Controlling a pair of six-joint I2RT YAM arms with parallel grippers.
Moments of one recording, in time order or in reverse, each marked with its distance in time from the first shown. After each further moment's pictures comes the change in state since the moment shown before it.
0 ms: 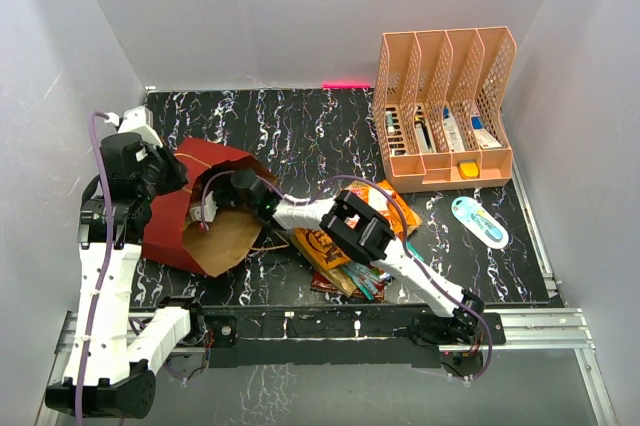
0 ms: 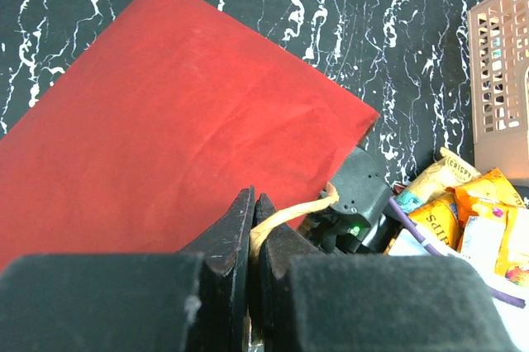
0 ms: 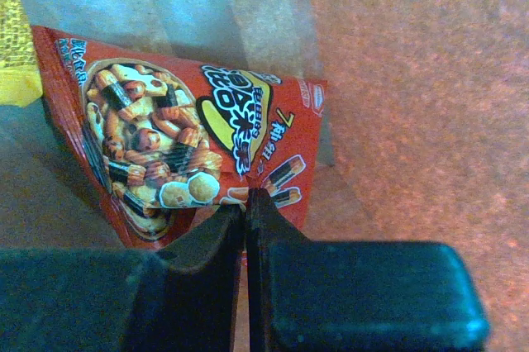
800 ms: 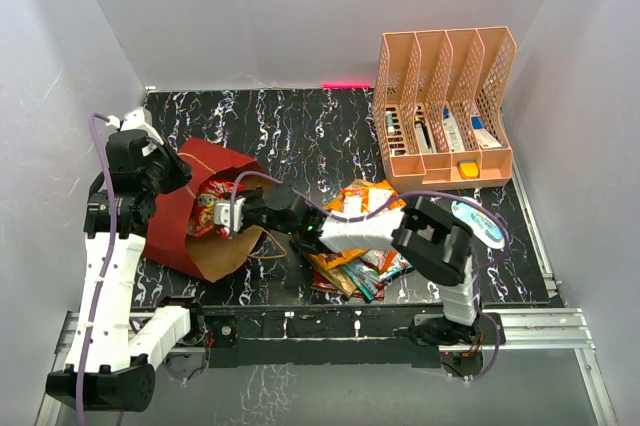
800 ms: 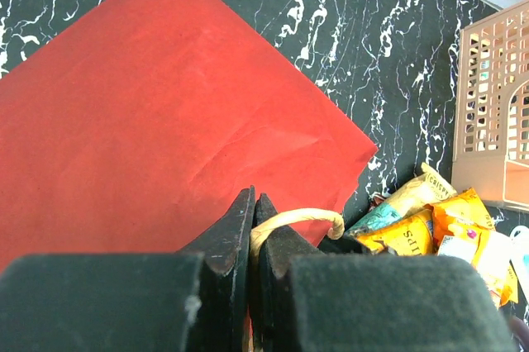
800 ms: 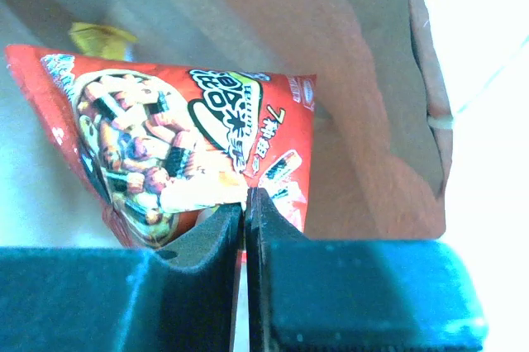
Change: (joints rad) left arm 0.000 0.030 -0.034 0.029 -0.019 -0.125; right arm 0.104 -0.675 -0.752 0.089 0.137 0.513
